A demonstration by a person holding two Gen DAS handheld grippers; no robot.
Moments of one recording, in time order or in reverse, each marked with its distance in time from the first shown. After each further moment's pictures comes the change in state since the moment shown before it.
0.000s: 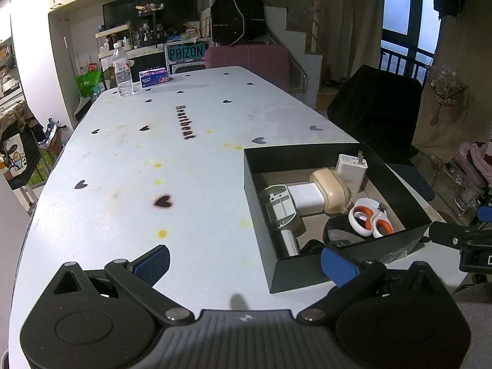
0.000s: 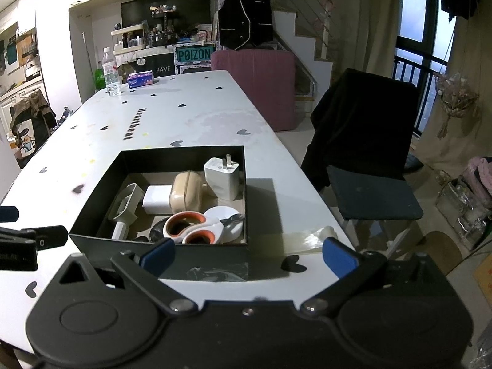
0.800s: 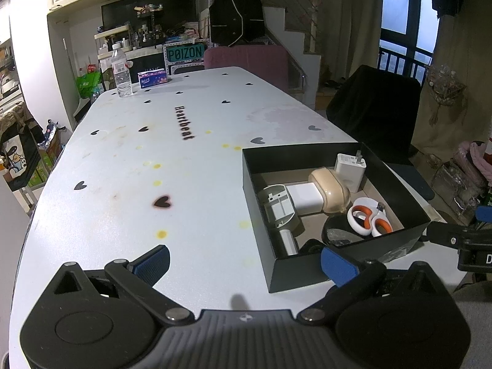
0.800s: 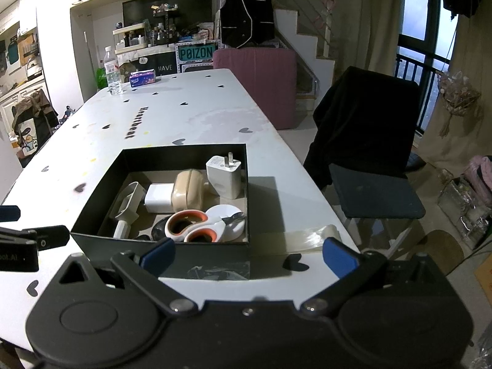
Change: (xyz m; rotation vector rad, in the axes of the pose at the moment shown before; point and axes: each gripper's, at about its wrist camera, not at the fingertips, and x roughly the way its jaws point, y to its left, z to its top) left arm -0.003 -0.001 0.001 0.004 -0.003 0.000; right arm 0.001 0.001 -0.001 0.000 0.004 0.005
